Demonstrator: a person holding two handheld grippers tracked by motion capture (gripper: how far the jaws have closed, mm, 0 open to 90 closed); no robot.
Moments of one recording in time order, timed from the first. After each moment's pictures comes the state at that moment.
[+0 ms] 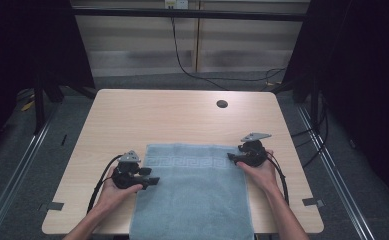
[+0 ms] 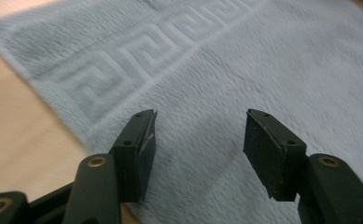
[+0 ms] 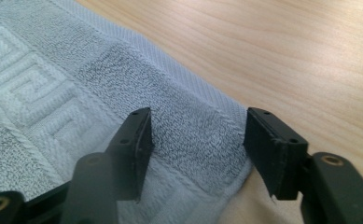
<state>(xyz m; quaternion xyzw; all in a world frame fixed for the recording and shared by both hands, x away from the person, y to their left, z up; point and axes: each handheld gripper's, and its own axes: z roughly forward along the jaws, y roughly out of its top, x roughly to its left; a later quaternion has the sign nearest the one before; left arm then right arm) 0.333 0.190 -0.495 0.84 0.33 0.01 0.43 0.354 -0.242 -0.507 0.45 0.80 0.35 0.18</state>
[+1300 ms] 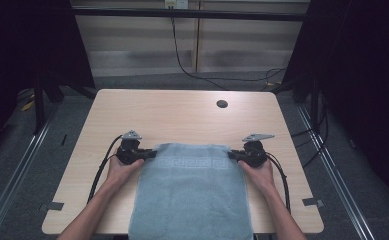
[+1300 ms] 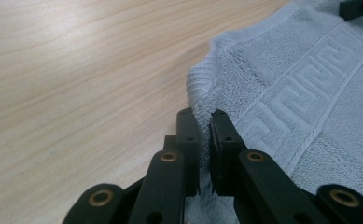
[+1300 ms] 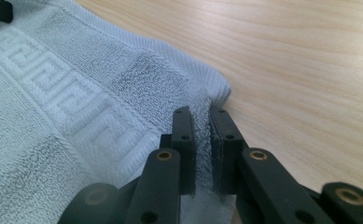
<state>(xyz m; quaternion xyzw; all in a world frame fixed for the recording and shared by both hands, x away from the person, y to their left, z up) 0.397 0.189 -0.511 0.83 0.36 0.03 0.44 0.353 -0.244 -0.511 0.47 0.78 0.41 0.11</state>
